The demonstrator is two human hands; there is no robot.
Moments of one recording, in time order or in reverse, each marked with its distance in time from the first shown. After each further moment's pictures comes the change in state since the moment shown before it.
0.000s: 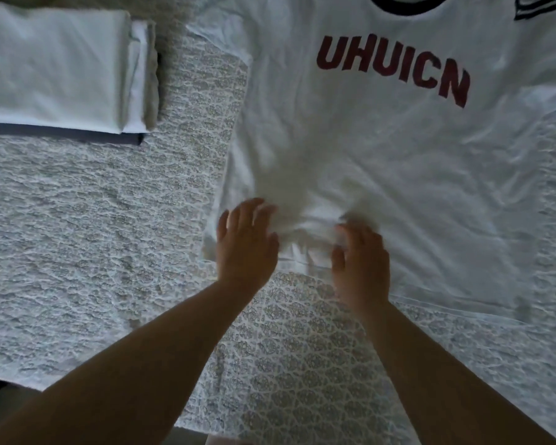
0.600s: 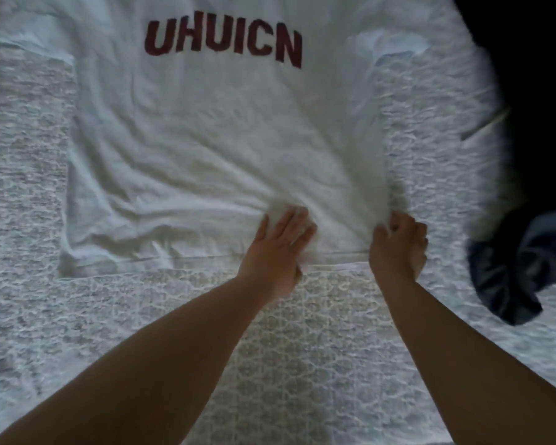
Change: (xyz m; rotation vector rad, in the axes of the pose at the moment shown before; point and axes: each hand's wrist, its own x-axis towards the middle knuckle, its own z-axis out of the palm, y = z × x) left_hand -0.024 0.197 0.103 0.305 -0.527 0.616; right_hand -0.026 0.219 -0.074 0.263 0.243 0.818
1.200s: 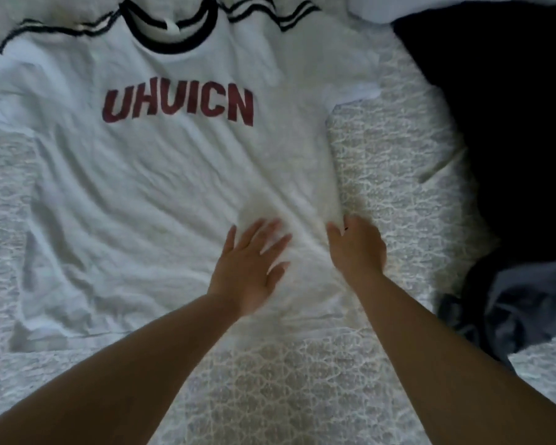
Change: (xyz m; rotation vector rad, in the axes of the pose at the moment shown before) left_hand 0.064 0.008 -0.055 -0.034 0.087 -0.097; right_hand 0.084 -0.045 -0.016 -0.145 -0.233 -0.250
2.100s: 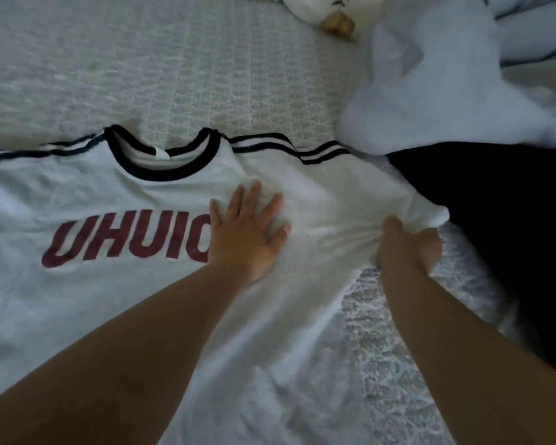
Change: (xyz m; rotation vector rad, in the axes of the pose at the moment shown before) left_hand 0.271 -0.084 -0.069 0.016 0.327 -0.139; right_hand 0.217 -0.067 -0.058 0.917 0.565 0.292
